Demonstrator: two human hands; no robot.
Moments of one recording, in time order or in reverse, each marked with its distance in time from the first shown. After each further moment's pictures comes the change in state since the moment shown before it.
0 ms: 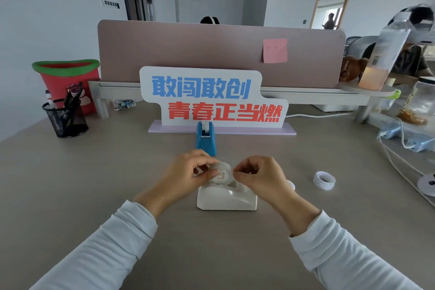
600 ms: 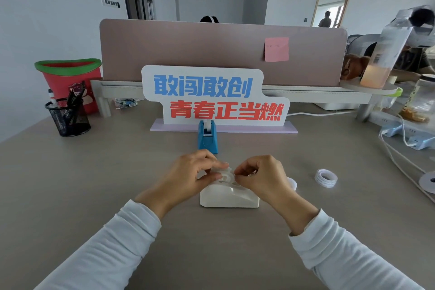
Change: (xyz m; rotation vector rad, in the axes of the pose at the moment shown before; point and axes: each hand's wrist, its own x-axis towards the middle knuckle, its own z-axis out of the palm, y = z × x) left_hand -0.007 -0.002 0.000 0.117 -0.023 0.124; right_hand -0.003 0.002 0.002 -0.185 0.023 -0.088
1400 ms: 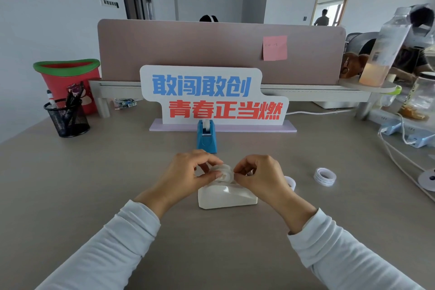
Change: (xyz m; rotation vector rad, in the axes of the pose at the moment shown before) left_hand 0.001 0.009 -0.004 -0.034 0.004 -0.122; right_hand 0.000 0.003 0.000 0.027 -0.016 -0.009
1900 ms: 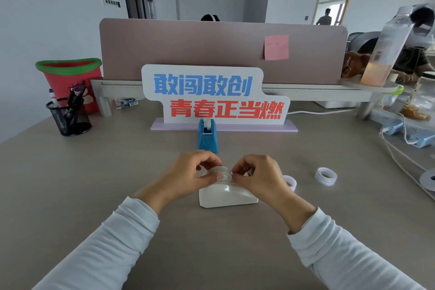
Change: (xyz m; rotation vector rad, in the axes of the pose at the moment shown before) left_hand 0.002 -0.001 -0.002 -0.087 -0.085 -0.069; right_hand -0.001 -0.001 0.002 -0.017 -0.013 -0.050
